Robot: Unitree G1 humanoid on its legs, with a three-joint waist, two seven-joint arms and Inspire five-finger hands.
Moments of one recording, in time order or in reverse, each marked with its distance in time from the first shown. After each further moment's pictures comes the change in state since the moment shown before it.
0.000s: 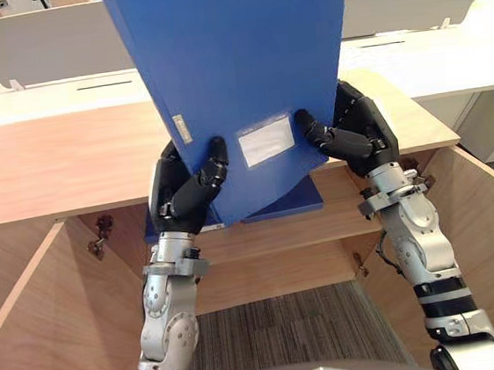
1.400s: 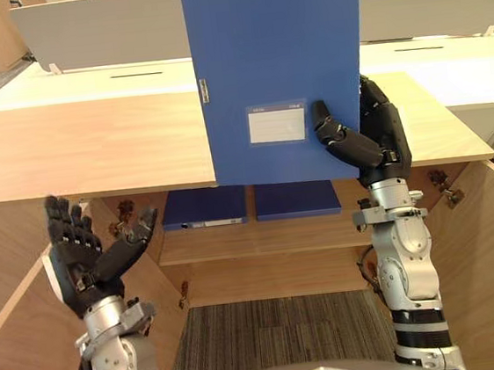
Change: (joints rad) left arm 0.306 -0.229 0.430 -0.010 0.400 -0.020 0.248; right arm 0.150 0.275 -0.102 -0.191 -0.209 -0.026 -0.112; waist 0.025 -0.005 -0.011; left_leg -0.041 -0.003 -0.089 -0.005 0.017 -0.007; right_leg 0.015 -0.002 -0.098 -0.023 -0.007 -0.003
